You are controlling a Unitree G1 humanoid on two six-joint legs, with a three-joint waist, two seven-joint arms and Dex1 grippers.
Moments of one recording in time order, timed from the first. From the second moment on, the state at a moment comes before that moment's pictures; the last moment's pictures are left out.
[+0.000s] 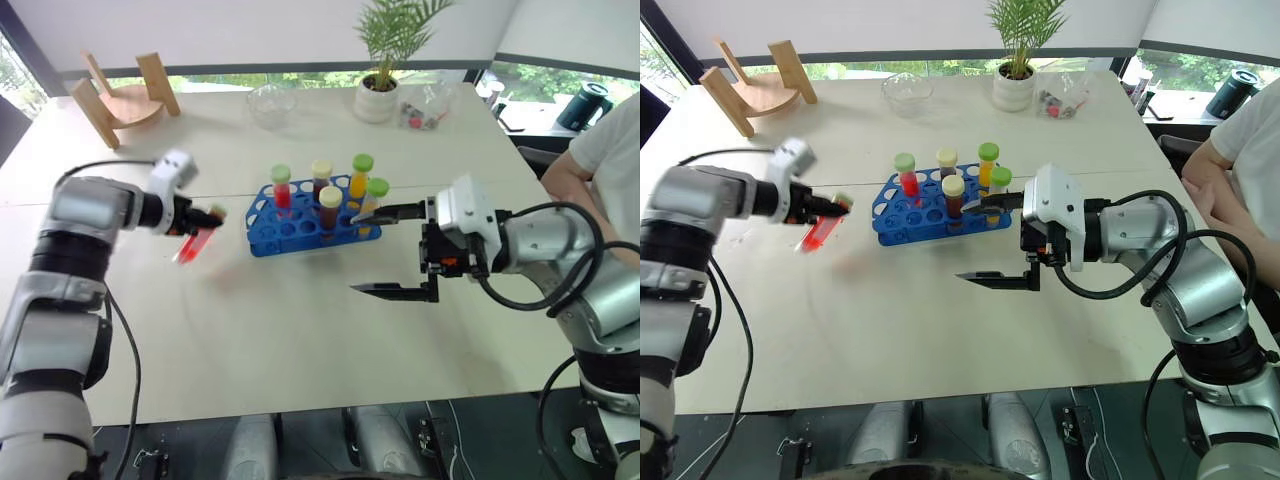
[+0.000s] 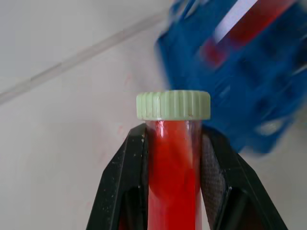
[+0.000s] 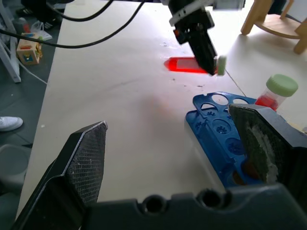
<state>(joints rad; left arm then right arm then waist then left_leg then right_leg) -0.90 0.77 0.04 0.34 -0.41 0.94 -1.07 -0.52 -0.76 0.06 -0.48 0.52 0.52 1.04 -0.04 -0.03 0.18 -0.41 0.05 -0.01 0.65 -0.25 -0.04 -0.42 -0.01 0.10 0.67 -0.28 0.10</state>
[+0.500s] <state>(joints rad) -0.62 0.25 0.16 0.17 -0.44 0.26 -0.89 -0.51 -0.75 0.06 -0.47 0.51 0.52 0.96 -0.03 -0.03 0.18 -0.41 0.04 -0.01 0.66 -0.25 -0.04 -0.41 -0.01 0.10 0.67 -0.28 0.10</state>
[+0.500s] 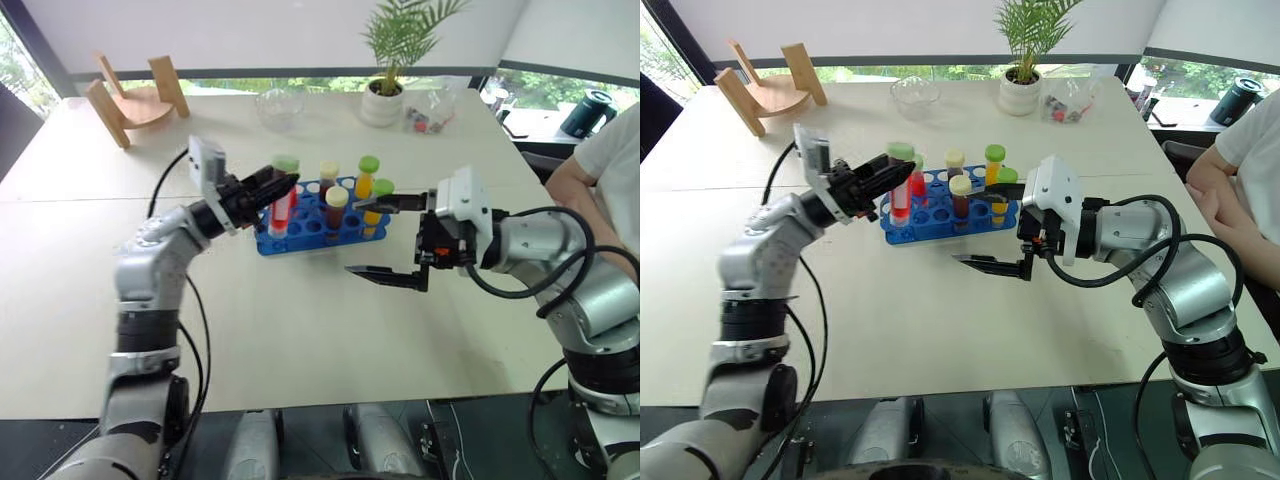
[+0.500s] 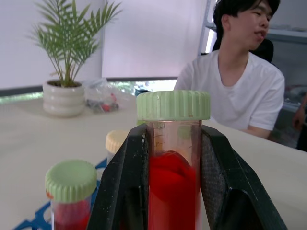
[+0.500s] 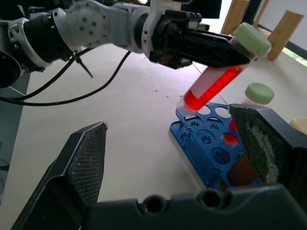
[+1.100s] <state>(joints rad) -0.70 0.18 0.12 0.58 -0.33 -0.23 -0.92 -0.47 -0.75 0.05 -0.53 0.52 0.56 0.89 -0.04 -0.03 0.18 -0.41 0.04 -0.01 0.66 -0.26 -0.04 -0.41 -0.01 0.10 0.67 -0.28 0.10</state>
